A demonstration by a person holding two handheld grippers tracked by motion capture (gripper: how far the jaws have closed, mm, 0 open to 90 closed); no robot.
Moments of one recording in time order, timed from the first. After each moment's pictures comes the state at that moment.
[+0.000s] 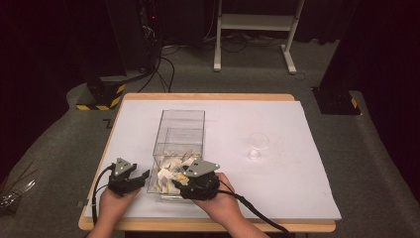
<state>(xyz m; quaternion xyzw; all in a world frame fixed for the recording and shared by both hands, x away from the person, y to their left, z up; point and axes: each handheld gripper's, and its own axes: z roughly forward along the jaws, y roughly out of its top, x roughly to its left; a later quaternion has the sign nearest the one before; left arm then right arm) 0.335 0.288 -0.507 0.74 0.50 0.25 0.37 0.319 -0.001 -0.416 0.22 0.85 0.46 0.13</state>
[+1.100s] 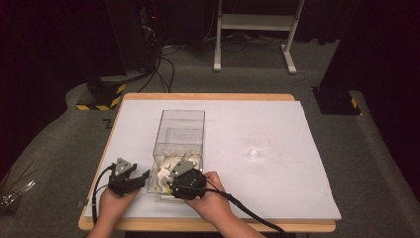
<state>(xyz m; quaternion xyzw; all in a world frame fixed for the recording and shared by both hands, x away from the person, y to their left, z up) 0.336 0.288 -0.507 0.74 0.50 0.25 0.36 0.324 0.033 -0.424 0.22 0.89 0.37 0.13</state>
